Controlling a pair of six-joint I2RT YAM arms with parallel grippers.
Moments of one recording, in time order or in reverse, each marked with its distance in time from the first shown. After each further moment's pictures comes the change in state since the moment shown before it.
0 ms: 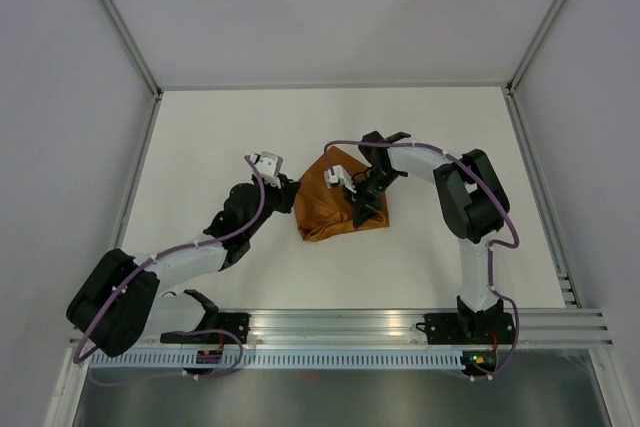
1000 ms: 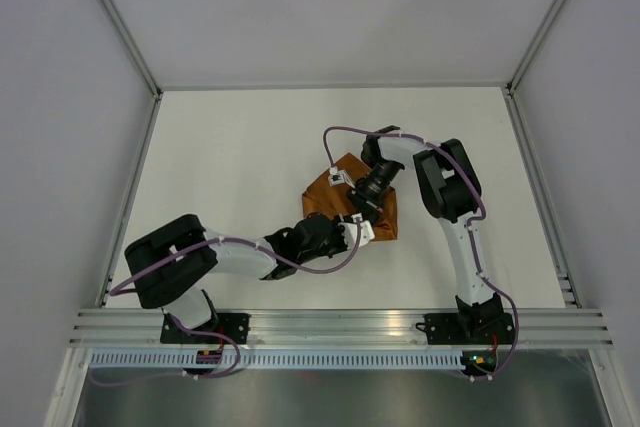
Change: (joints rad) left arm -0.476 0.354 0.159 -0.051 0.000 0.629; right arm -0.051 0.325 0.312 -0.480 -0.088 0.068
